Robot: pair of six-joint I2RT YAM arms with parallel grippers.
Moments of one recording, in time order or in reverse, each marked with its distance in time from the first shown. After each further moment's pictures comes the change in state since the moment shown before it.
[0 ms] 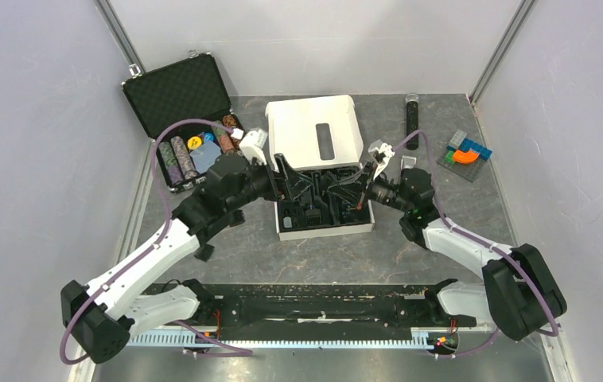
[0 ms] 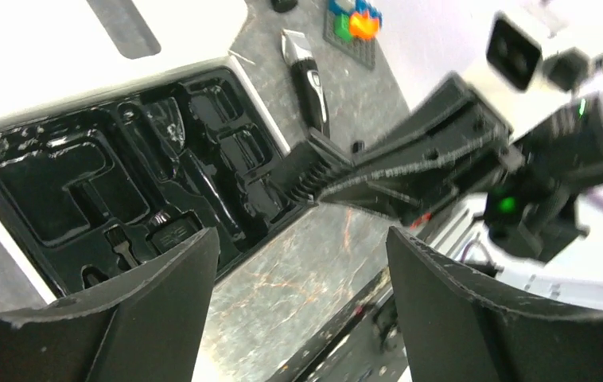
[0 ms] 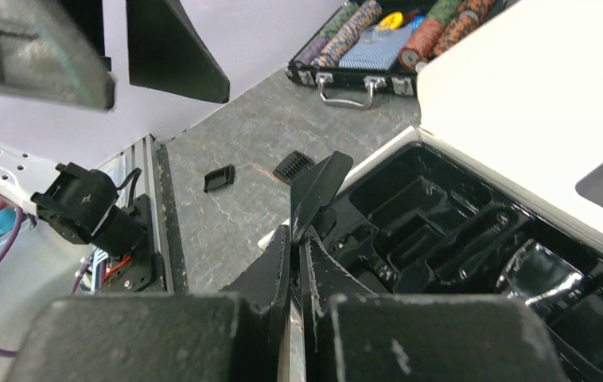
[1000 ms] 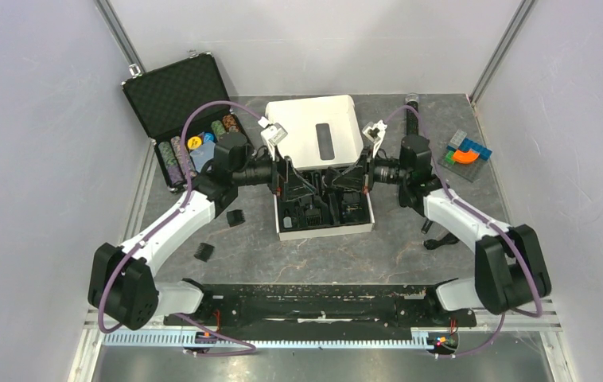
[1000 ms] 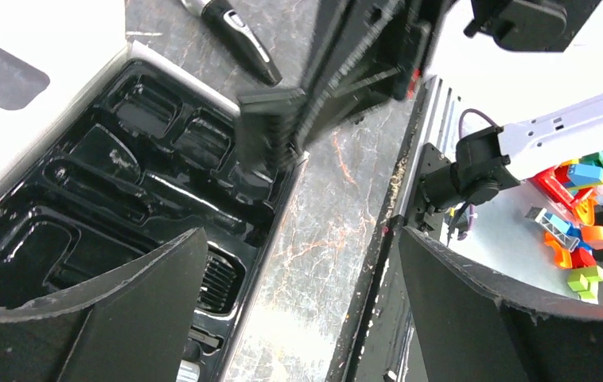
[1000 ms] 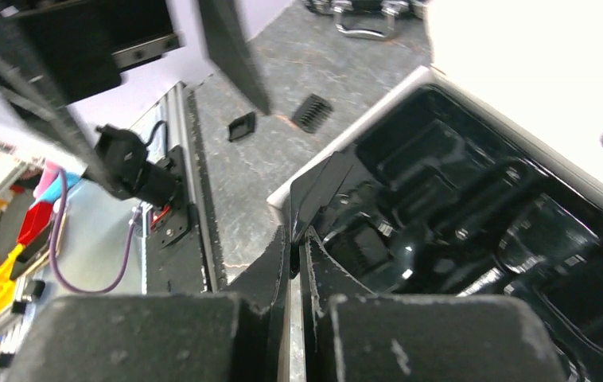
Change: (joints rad) left arm 0.220 0.275 0.040 0.182 0.704 0.410; right arm -0.130 0.119 0.280 -0.450 -0.298 -0.074
